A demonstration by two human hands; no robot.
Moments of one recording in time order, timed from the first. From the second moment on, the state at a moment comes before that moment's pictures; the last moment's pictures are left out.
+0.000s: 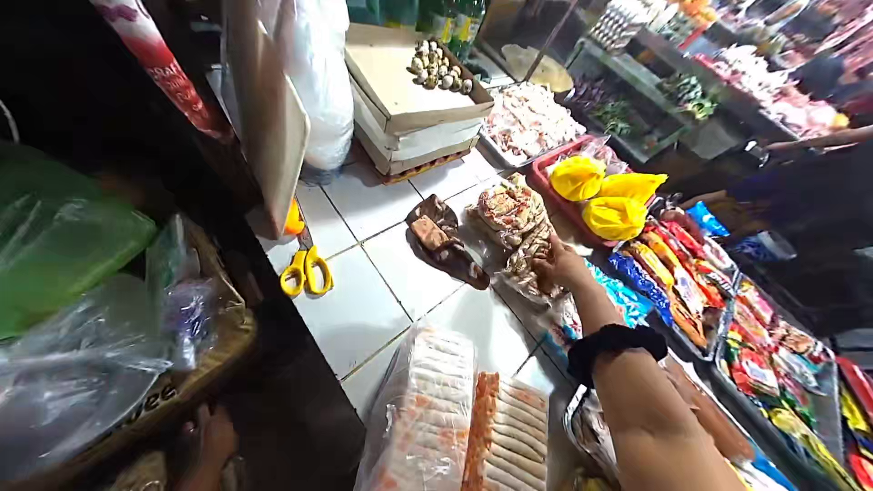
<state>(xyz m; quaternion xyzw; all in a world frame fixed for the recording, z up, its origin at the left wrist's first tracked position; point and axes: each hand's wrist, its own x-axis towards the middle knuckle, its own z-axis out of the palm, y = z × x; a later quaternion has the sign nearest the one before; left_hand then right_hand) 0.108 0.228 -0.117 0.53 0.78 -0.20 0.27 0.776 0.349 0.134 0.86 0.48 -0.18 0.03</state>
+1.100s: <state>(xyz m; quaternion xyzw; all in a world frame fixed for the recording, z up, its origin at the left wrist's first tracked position) 0.124 0.089 0.228 0.41 0.50 0.50 0.58 0.324 0.132 0.236 0.44 0.44 -0.63 -0.46</state>
